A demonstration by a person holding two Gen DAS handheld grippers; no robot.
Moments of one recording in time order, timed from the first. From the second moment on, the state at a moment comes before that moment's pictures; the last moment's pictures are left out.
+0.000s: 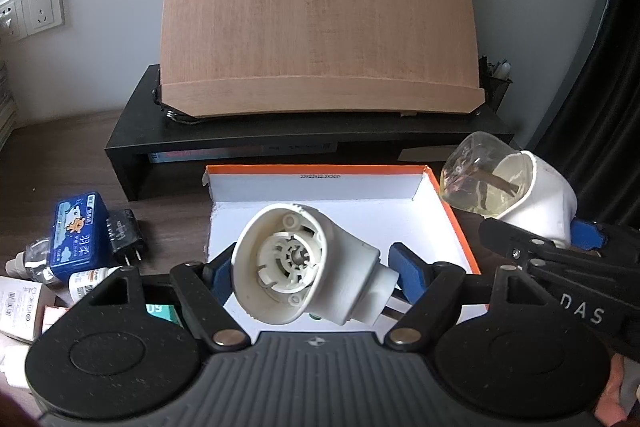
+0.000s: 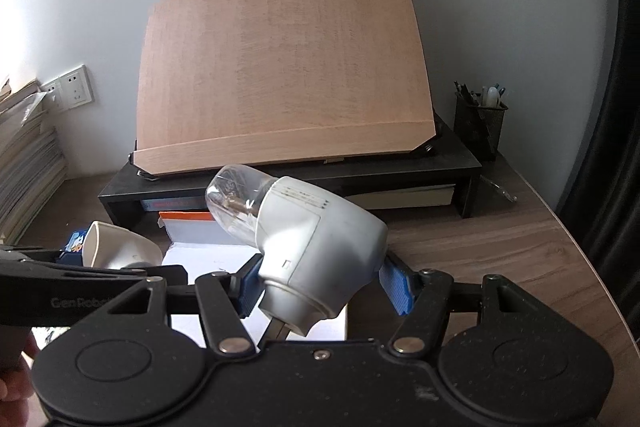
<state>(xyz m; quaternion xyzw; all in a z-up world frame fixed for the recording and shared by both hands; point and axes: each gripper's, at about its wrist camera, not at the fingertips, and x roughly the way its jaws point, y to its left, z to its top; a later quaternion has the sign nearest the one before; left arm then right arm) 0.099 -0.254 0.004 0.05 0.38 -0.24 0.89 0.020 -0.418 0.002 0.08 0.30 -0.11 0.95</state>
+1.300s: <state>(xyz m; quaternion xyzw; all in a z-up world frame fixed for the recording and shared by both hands) 0.126 -0.222 -0.014 0.04 0.41 -0.24 0.88 0.040 -0.374 -0.013 0.06 0.34 -0.13 0.93</state>
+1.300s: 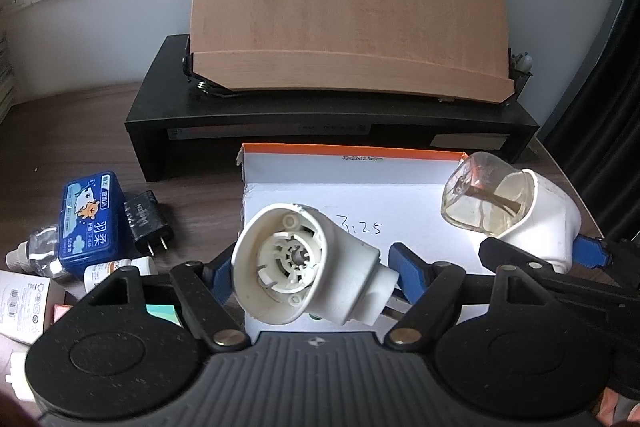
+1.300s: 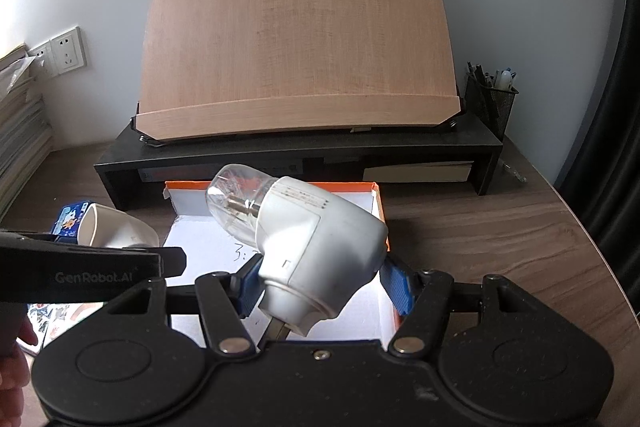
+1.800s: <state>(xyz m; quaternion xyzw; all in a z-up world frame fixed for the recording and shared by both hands) 0.137 -0.229 -0.017 0.05 0.41 -0.25 0.87 0.051 -0.378 -0.020 0.06 0.34 -0.14 0.93</state>
